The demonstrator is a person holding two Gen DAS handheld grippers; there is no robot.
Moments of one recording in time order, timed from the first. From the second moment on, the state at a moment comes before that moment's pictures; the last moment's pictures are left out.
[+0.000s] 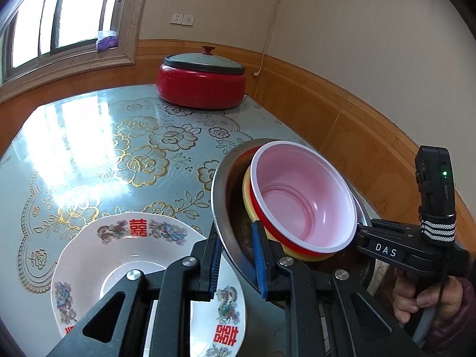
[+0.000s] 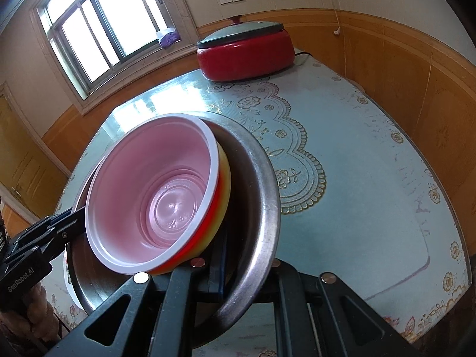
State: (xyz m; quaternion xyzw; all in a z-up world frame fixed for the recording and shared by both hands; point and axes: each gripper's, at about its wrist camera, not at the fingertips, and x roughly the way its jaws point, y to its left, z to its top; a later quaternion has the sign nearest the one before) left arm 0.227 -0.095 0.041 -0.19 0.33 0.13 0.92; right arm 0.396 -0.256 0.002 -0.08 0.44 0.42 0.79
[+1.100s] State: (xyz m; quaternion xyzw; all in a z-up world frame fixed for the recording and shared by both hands) left arm 0.108 -0.042 0.011 -0.22 0.33 0.18 0.90; right arm 0.293 -0.183 -0.026 -0.14 0.44 0.45 0.77
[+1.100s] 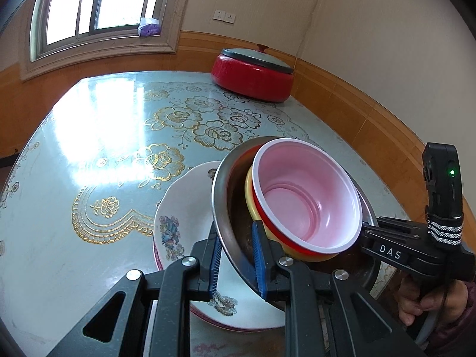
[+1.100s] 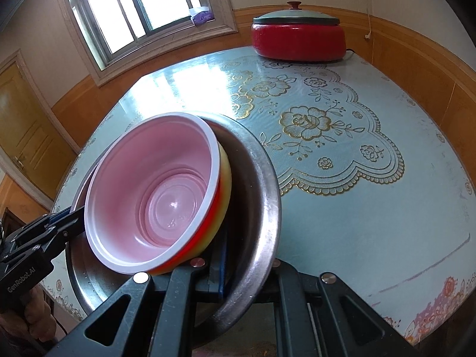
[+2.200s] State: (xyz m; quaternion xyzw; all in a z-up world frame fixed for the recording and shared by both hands) left arm 0.107 0.003 -0.013 -0.27 0.37 0.19 0.87; right arm 0.287 -0.141 -0.042 -0.18 0.46 0.46 0.73
